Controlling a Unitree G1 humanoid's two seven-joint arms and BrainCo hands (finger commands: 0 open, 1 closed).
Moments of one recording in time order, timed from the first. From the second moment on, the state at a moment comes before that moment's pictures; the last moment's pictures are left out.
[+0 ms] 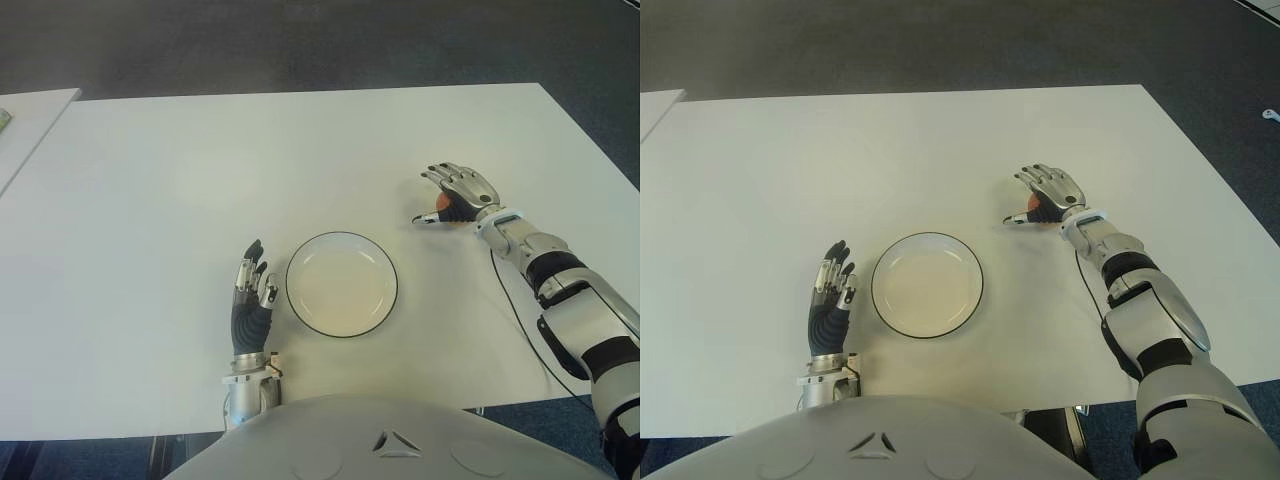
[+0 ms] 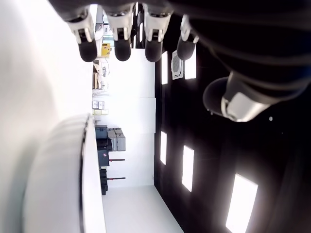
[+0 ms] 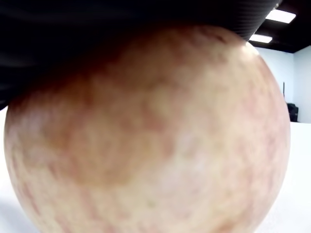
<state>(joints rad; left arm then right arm) 0.52 -0.07 -0.15 0.24 0.12 -0.83 0.20 -0.69 -0.59 0.65 1.18 -0.87 -0.42 -0.45</state>
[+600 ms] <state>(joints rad) 0.53 -0.08 -0.14 0.20 0.14 -0.80 0.20 -0.69 -0.60 0.65 1.19 -0.86 -0.42 -0.44</state>
